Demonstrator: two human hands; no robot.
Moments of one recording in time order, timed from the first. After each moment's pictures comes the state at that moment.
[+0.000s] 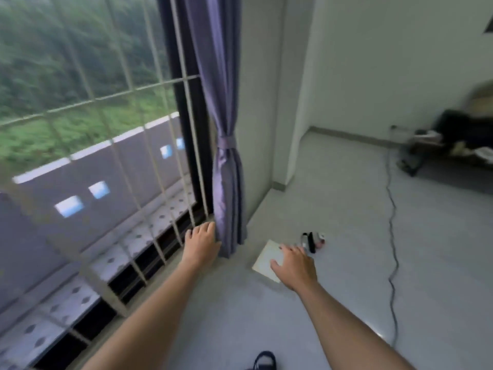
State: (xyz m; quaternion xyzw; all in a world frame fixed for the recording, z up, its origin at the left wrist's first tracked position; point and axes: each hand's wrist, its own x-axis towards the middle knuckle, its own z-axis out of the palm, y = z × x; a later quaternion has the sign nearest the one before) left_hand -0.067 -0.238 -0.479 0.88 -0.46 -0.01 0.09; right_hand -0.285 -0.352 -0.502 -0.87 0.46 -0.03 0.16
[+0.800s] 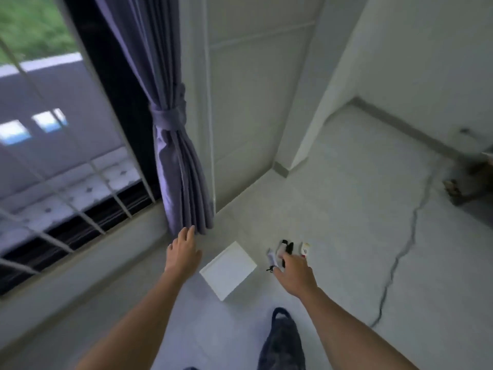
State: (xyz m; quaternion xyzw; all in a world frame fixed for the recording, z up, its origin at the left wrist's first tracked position) left_hand -0.061 -0.618 -0.622 0.94 -0.25 -0.20 0.14; right_hand -0.269 -0.820 -0.604 -0.89 0.38 0.14 0.22
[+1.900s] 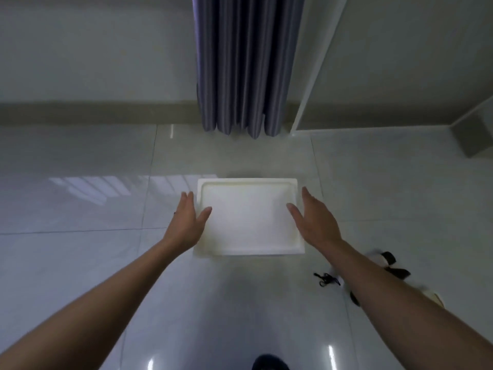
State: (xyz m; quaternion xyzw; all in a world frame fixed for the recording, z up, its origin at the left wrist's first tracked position) left_hand -0.115 -0.712 -1.199 0.92 0.16 -0.19 0.32; right_hand -0.088 -0.996 -1.214 -0.96 0.05 0.17 0.22
